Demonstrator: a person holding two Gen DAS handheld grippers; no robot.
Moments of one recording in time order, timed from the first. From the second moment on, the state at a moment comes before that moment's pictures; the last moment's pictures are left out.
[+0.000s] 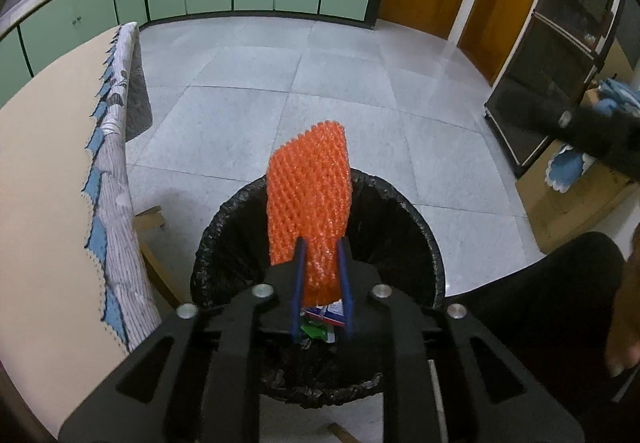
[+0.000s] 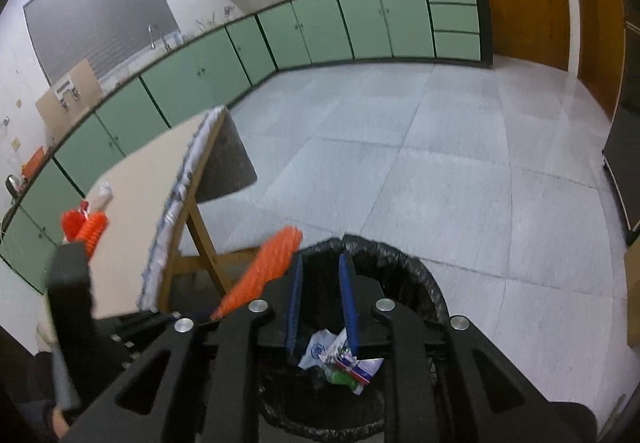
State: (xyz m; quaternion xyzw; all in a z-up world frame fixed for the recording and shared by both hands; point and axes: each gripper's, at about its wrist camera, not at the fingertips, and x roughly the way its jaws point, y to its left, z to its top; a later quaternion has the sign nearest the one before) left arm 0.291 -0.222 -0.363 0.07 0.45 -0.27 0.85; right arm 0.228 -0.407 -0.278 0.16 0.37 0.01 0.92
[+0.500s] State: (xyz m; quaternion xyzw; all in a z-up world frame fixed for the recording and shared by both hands) left arm 0.280 -0.202 -0.333 0.07 0.42 -0.25 0.87; right arm 0.222 -0.399 -0.264 0.15 0.36 0.02 0.92
